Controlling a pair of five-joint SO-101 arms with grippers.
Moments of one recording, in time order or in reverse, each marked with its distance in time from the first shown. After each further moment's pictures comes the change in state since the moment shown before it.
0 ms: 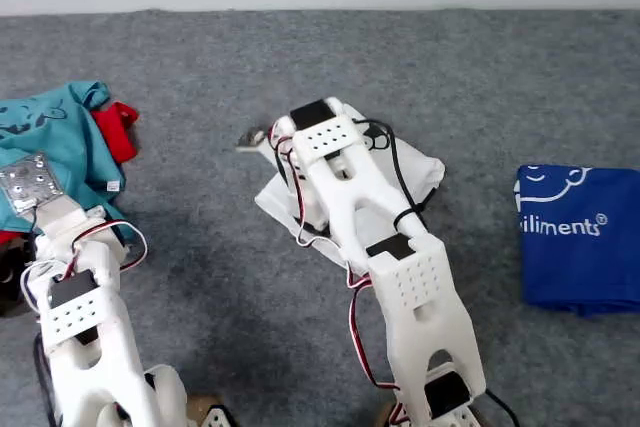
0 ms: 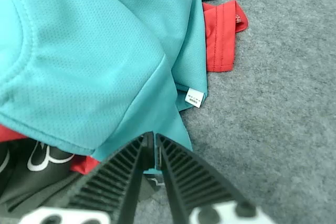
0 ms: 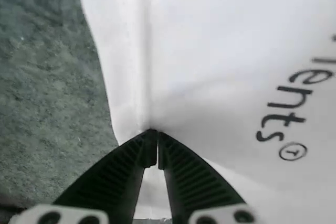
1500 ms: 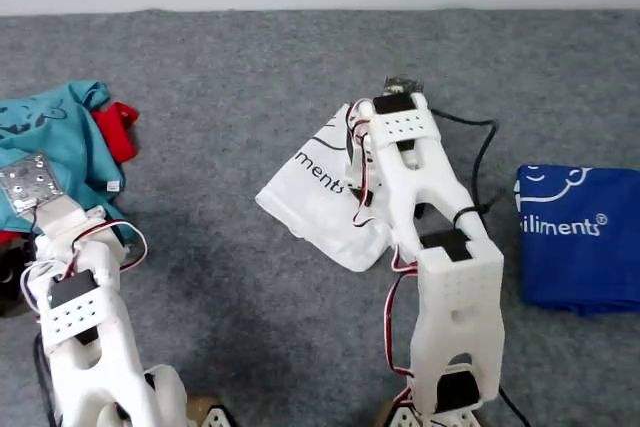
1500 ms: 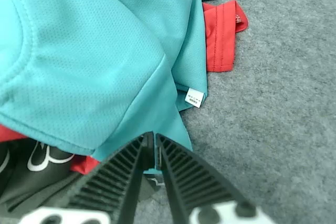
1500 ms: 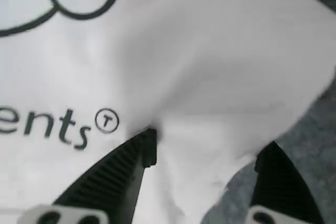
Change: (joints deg) left arm 0.0 0.0 0.0 0.0 0.0; right arm 14.9 -8.4 17.1 -18.2 -57.0
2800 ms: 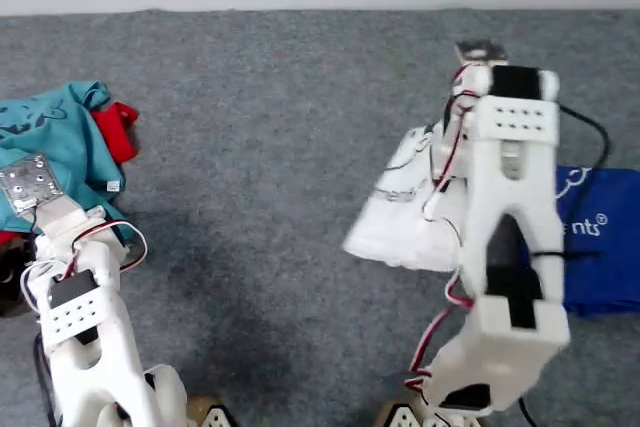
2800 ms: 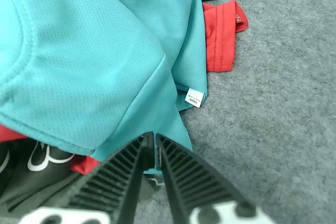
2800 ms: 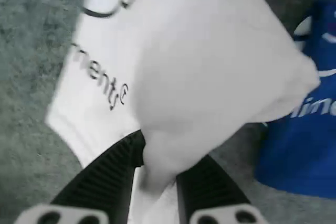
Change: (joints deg) left arm 0.0 0.0 0.0 0.0 0.0; right arm 17.4 -26.2 0.0 18.2 34.9
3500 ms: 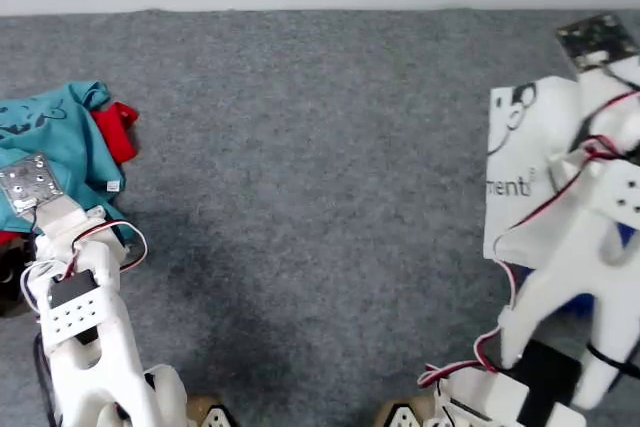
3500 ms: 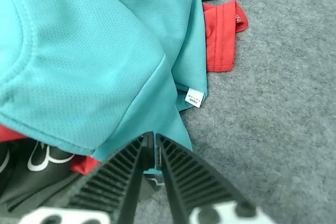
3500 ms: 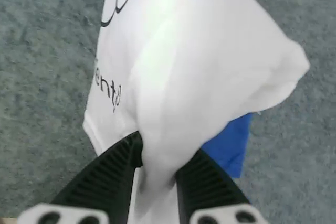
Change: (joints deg) left arm 0.0 0.0 0.0 0.0 0.0; right arm 23.1 -20.4 0.0 0.2 32.9
